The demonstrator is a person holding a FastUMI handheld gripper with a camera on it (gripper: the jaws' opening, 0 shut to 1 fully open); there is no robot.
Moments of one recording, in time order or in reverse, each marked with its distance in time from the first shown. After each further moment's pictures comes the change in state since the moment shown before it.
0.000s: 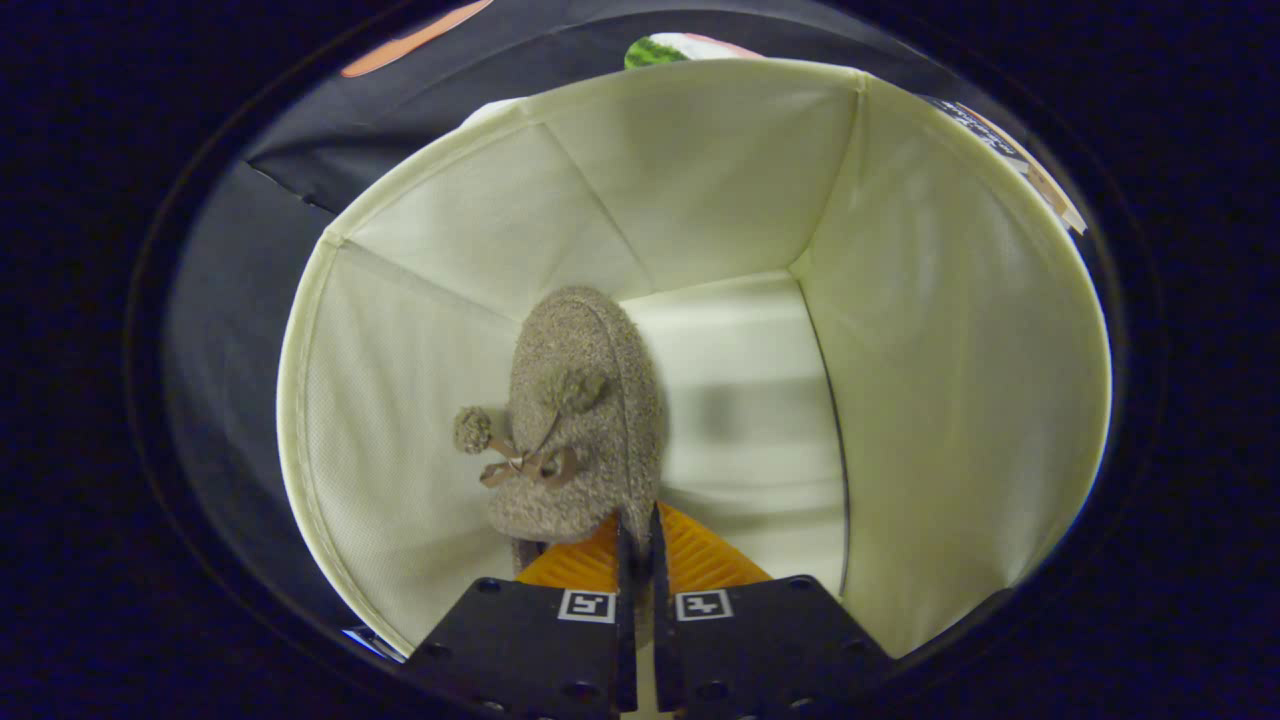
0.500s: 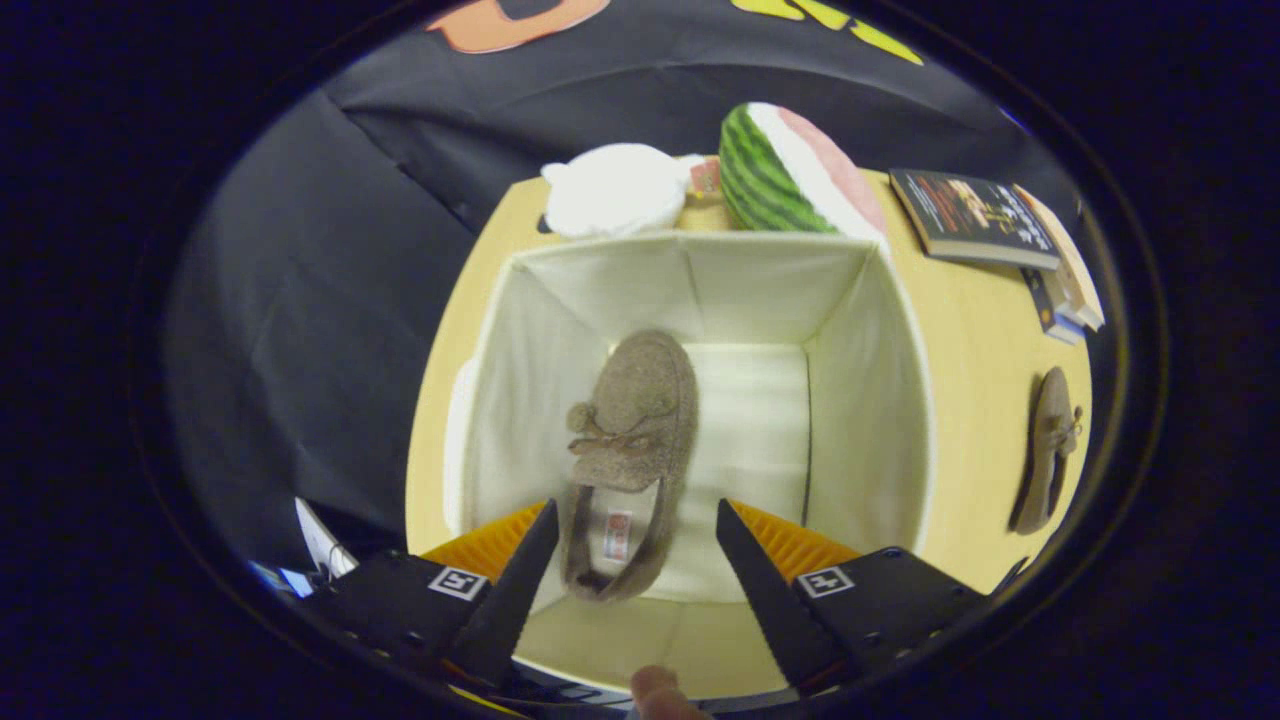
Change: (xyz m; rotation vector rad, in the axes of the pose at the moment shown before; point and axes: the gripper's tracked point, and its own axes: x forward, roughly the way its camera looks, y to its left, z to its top) arm -0.101 0.009 0.009 -0.271 -0.115 0.036
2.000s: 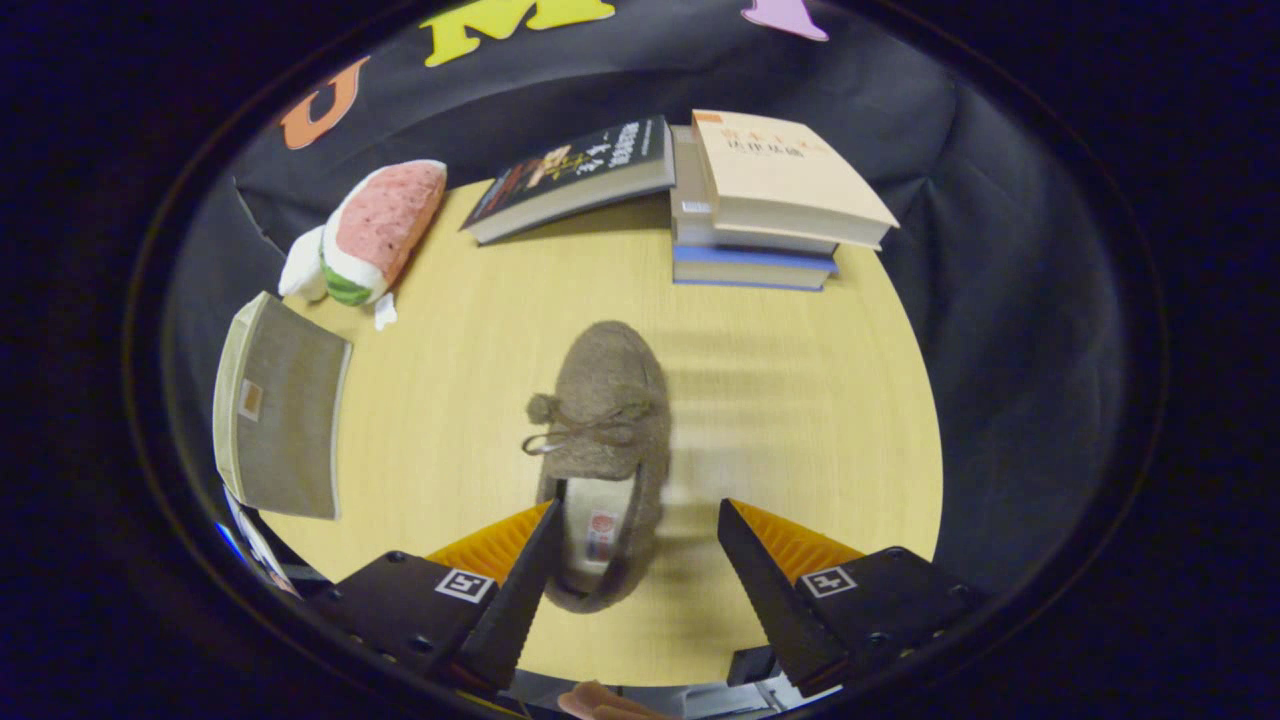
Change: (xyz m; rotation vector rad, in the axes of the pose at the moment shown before) arm -0.070 -0.509 -0.079 0.149 -0.013 -0.232
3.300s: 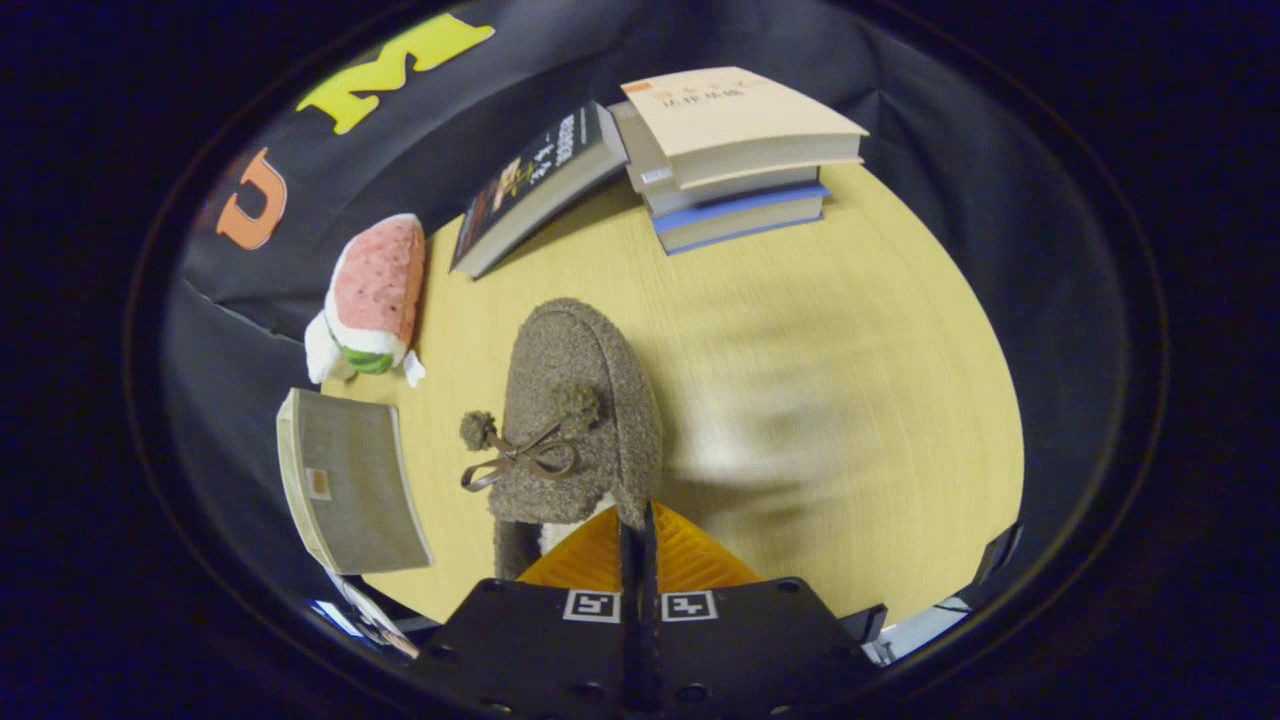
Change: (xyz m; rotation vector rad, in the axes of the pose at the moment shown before) arm -0.026 0.033 0.013 0.261 0.028 0.197
